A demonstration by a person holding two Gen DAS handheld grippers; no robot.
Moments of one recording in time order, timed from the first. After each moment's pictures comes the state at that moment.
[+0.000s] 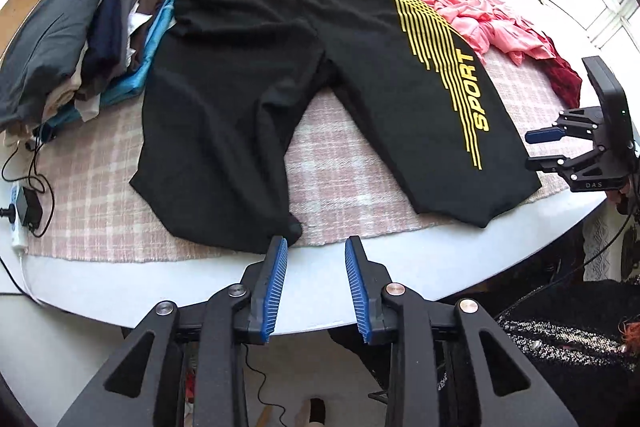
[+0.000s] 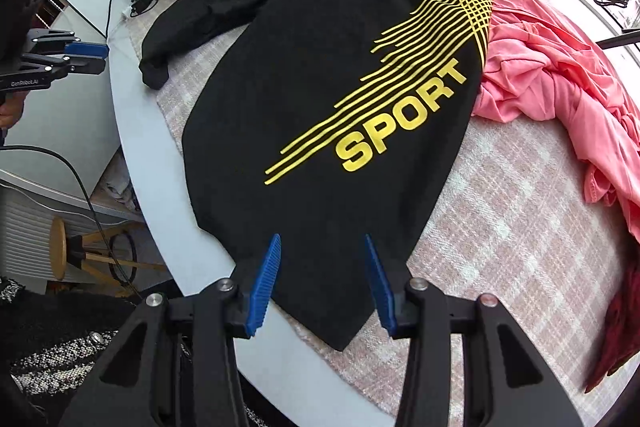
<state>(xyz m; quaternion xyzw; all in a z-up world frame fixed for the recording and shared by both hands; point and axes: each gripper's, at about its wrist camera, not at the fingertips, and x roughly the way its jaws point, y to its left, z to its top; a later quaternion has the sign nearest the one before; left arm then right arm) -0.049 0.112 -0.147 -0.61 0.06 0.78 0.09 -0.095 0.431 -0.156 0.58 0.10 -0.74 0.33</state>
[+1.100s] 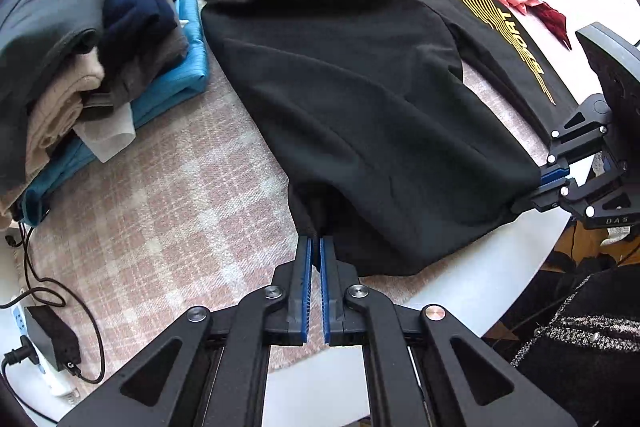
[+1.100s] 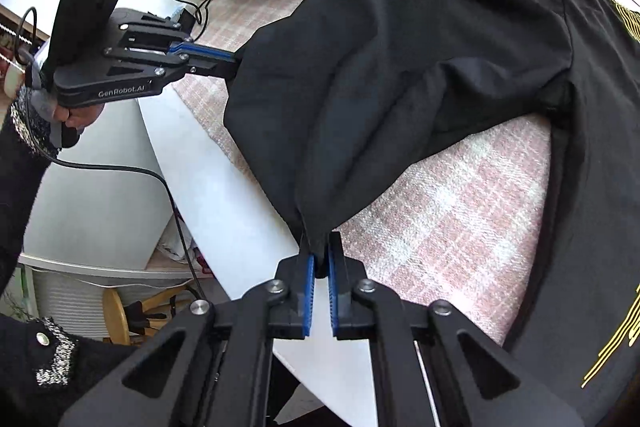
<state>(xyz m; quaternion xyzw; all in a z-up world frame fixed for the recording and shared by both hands) -0.123 -0.022 -0.199 -0.59 0.14 0.75 0.25 -0.108 0.168 -0.200 0.60 0.00 -0.71 0.35</state>
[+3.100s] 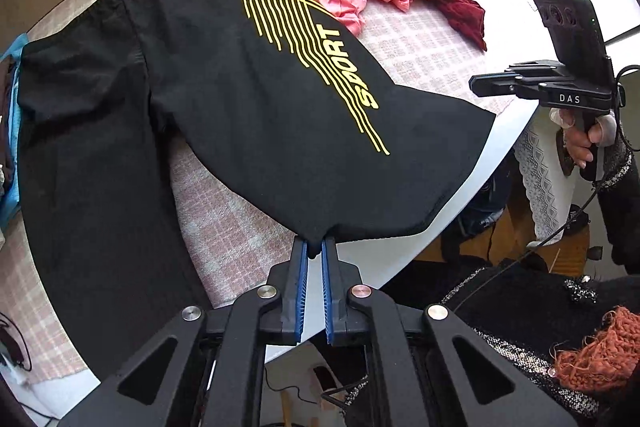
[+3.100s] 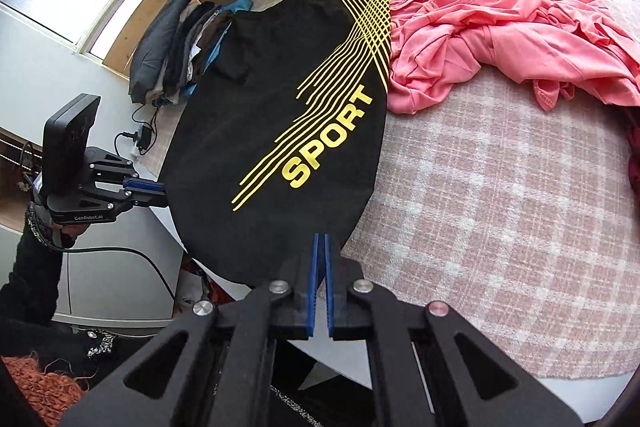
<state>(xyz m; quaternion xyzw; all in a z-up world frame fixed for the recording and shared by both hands) -0.092 0.224 -0.134 -0.65 0.14 0.68 0.31 -0.085 0.536 -0.144 0.59 -0.13 -0.76 0.24</state>
